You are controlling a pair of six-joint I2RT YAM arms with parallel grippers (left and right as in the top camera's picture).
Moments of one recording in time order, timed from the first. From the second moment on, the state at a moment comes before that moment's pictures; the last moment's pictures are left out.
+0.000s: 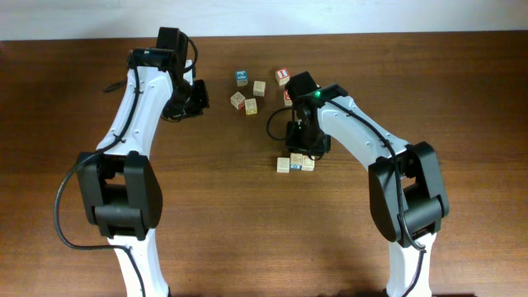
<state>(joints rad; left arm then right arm) -0.11 2.15 1.93 -1.14 0.12 -0.30 0.41 2.13 1.63 -0.98 -0.09 0.52</state>
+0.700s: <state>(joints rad) -0.11 2.15 1.93 -1.15 0.12 -0.30 0.26 2.14 1.70 -1.37 -0.14 0.41</state>
